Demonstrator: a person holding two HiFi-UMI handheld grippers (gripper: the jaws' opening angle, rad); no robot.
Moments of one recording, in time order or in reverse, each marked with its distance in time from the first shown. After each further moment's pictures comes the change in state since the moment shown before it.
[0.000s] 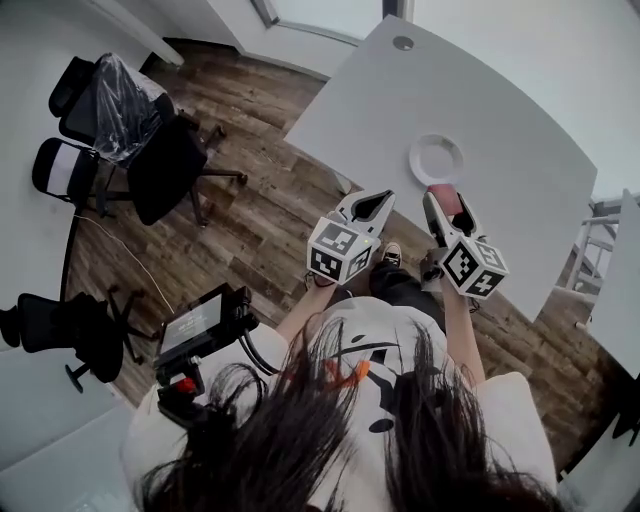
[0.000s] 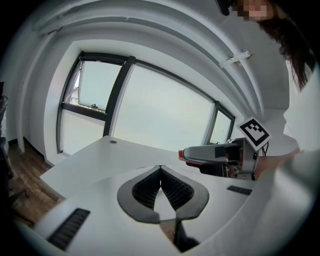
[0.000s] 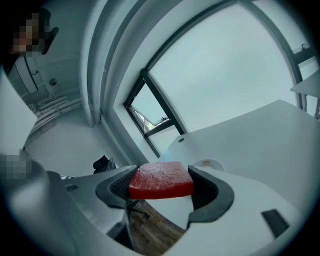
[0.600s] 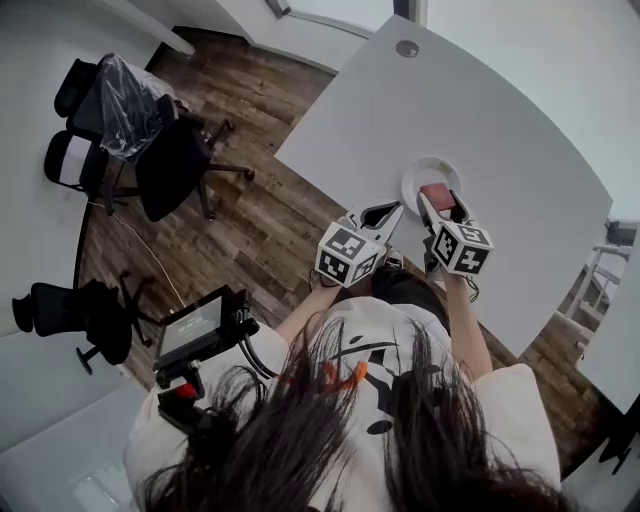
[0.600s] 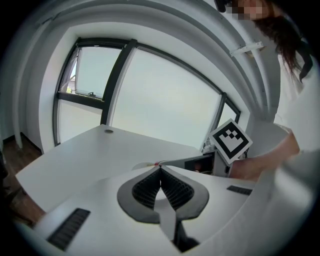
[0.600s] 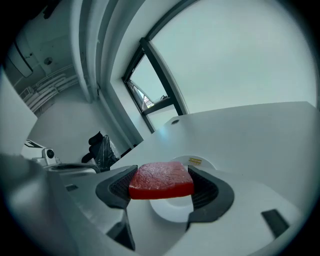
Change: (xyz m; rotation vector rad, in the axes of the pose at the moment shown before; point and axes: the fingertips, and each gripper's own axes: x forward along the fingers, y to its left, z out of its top) left arm 0.099 0.042 -0.016 -0.040 0.112 0.014; right arm 0.132 -0.087 -0.024 -0.134 0.271 0.005
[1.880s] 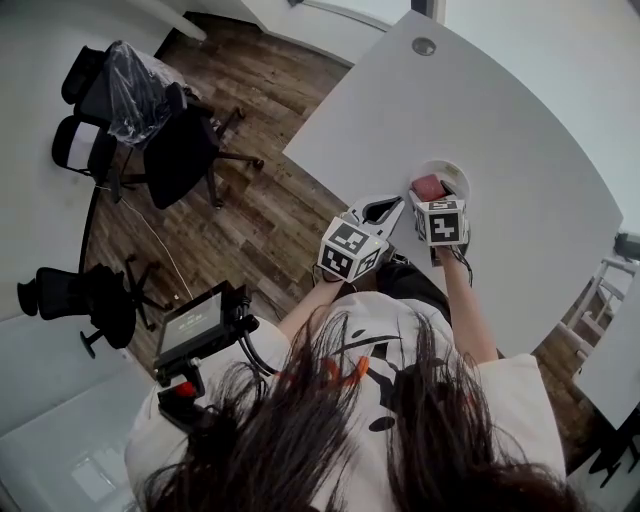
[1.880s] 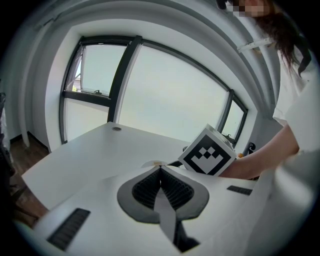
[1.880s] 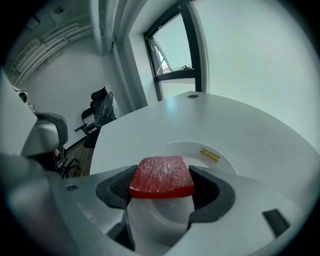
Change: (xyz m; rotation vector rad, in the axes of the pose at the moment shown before) left arm -0.002 0.015 -0.007 -0.015 0.033 0.058; right arm 0.061 0.007 -0.046 -0.343 0.340 -0.038
